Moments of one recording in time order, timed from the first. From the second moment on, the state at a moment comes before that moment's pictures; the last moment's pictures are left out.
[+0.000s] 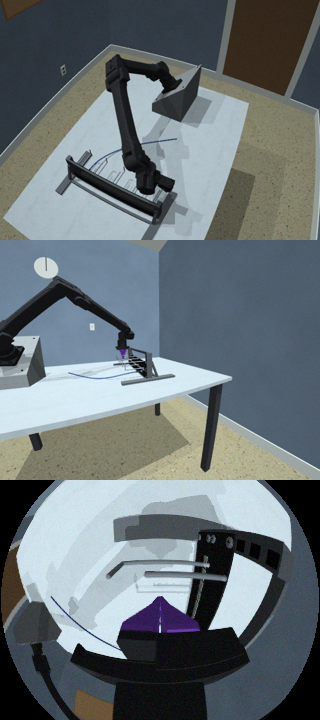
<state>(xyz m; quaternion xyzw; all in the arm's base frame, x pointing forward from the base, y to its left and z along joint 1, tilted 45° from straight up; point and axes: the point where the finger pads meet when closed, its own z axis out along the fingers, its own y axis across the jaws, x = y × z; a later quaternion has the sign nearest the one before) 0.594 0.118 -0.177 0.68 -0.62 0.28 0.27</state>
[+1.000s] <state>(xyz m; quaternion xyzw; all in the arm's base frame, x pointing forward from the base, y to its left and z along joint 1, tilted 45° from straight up) 0.605 0.120 -0.174 0.68 -0.62 0.28 0.27</state>
